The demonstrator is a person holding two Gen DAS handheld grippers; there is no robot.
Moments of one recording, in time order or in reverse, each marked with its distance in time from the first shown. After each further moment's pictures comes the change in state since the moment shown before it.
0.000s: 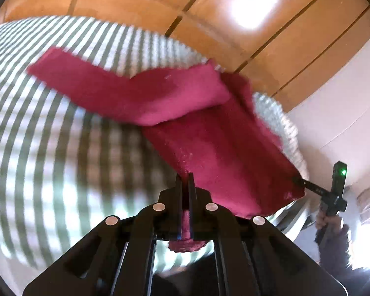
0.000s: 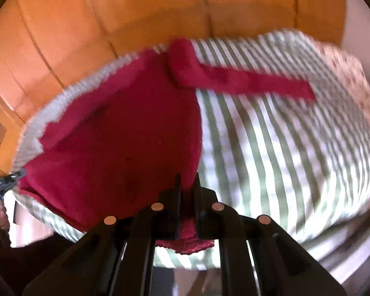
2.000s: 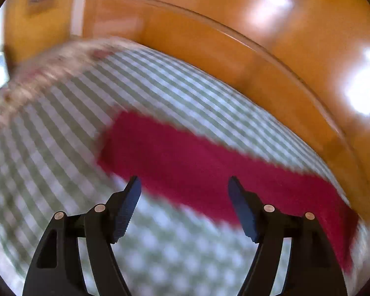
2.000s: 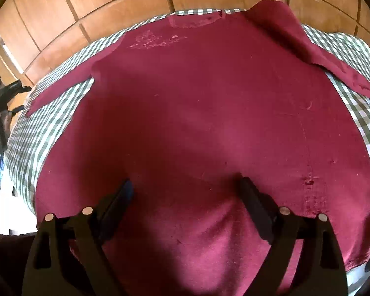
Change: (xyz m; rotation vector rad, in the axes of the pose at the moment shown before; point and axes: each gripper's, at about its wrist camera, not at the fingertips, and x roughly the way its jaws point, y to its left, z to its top) left arm -0.090 0.197 0.116 -0.362 -0.329 0.476; right arm 0.074 0.160 0.008 -0.110 0.011 0.157
